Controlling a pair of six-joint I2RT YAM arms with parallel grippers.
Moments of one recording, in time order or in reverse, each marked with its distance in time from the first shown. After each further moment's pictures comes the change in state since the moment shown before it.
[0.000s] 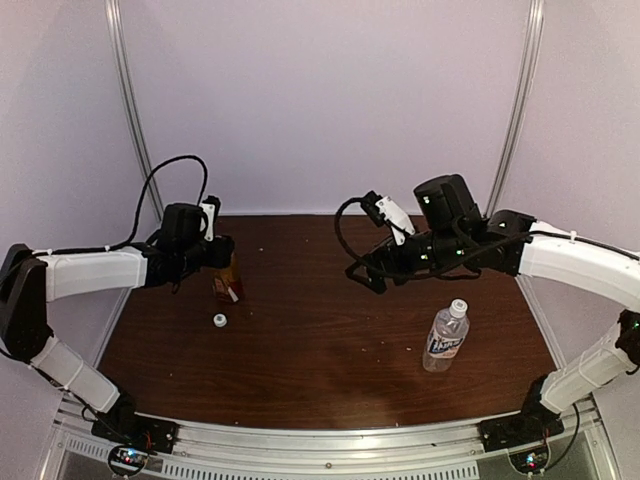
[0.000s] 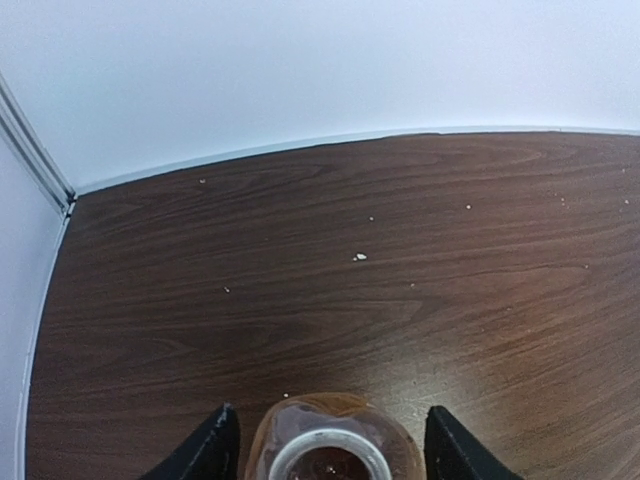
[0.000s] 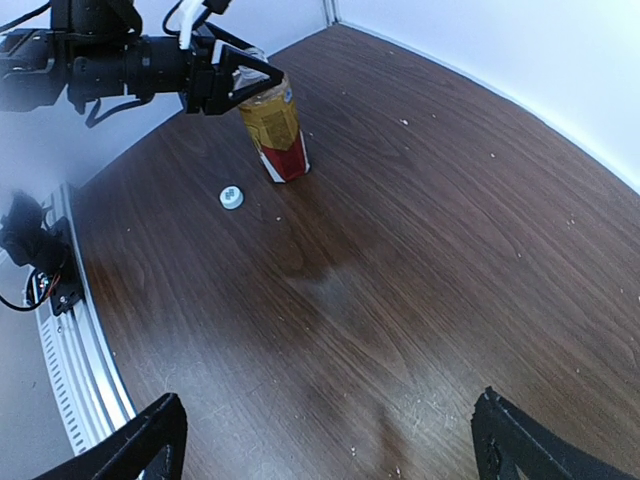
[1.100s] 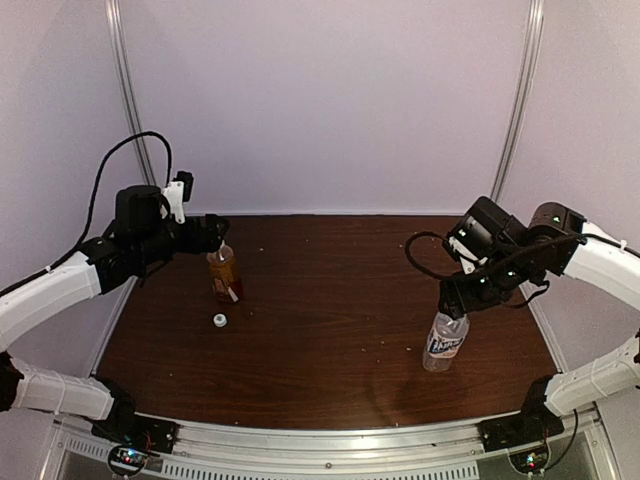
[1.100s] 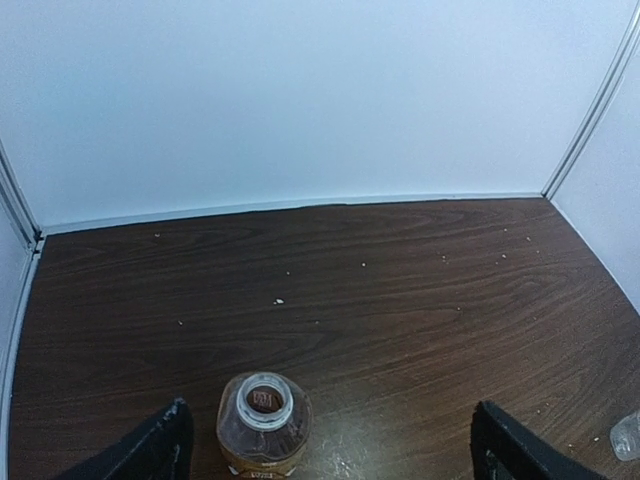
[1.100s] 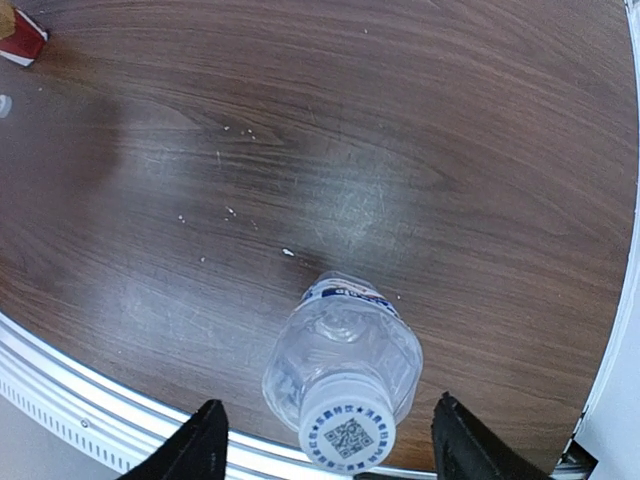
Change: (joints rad) left arm 0.000 -0.333 0.011 -0.177 0.177 -0.099; right arm 0.001 -0.198 0.034 -0.809 0.359 0.458
